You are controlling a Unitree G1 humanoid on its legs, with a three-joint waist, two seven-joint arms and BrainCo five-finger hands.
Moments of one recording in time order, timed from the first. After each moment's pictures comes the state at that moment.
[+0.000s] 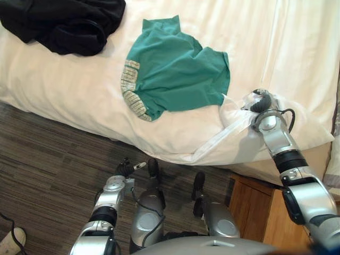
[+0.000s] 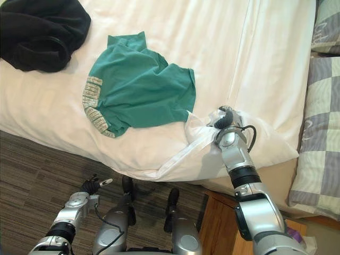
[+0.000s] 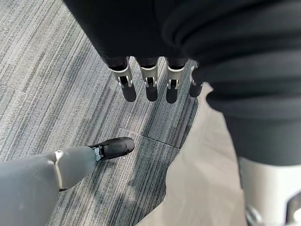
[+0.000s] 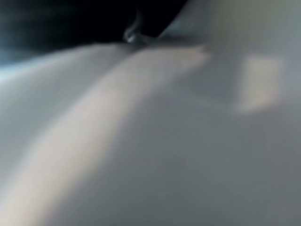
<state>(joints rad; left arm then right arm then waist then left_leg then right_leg) -0.18 0.26 0.07 0.78 -0.13 0.16 0.06 -0.64 -0.40 0.10 0.58 -0.38 0.33 -0.16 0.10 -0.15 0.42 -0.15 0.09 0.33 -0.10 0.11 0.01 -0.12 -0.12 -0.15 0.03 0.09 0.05</state>
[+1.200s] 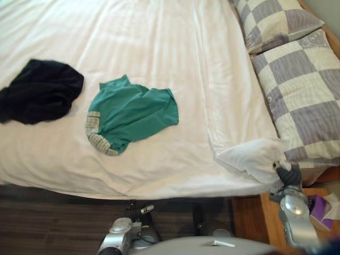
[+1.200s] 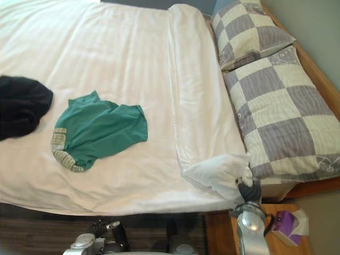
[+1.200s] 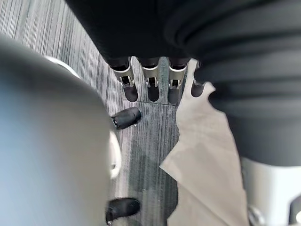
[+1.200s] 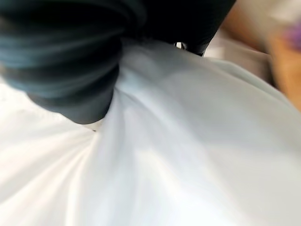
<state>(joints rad) 0.14 0.14 0.01 0.80 -0.09 0.17 0.04 0.30 -0.09 -0.23 0.07 0.15 0.07 -0.29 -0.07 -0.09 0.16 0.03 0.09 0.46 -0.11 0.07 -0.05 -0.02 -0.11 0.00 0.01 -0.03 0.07</state>
